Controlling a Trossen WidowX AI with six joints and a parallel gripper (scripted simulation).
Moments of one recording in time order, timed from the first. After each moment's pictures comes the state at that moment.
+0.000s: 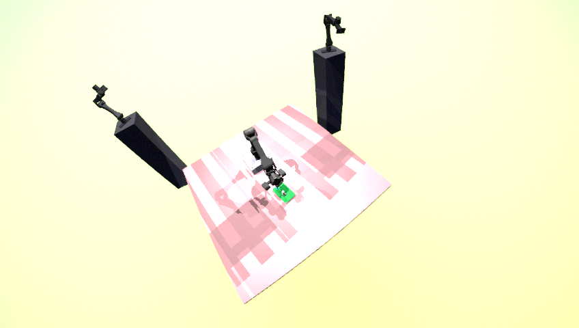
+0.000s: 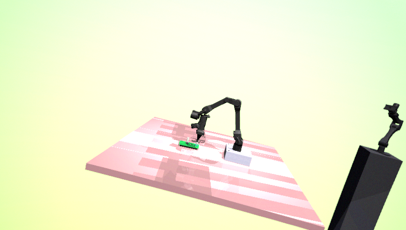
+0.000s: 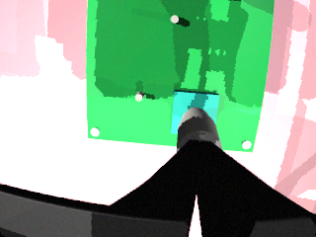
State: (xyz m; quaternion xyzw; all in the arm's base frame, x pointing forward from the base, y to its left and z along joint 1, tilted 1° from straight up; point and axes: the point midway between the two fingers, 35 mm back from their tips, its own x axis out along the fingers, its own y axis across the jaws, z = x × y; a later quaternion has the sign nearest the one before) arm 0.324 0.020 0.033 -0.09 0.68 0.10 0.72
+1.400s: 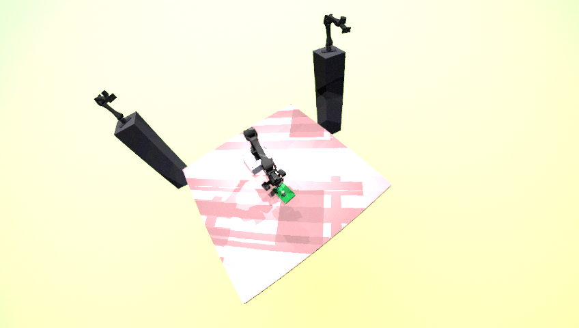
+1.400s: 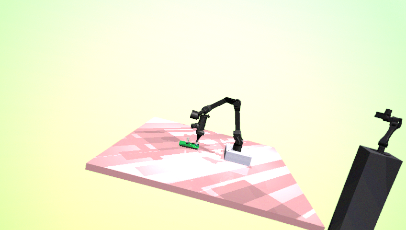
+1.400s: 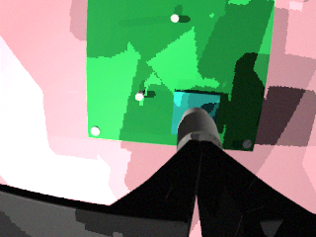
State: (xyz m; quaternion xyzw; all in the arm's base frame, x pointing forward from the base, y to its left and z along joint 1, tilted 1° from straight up) arm 0.325 0.020 0.035 -0.09 0.68 0.10 0.72
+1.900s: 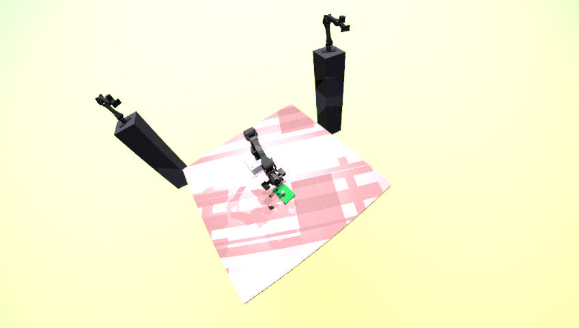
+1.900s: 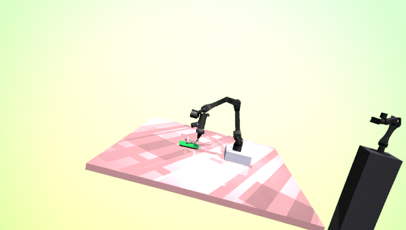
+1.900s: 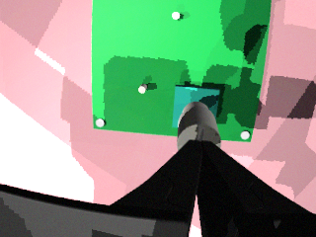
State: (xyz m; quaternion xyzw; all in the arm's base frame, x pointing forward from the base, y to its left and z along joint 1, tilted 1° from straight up) arm 0.326 0.020 0.047 -0.09 0.68 0.10 0.72
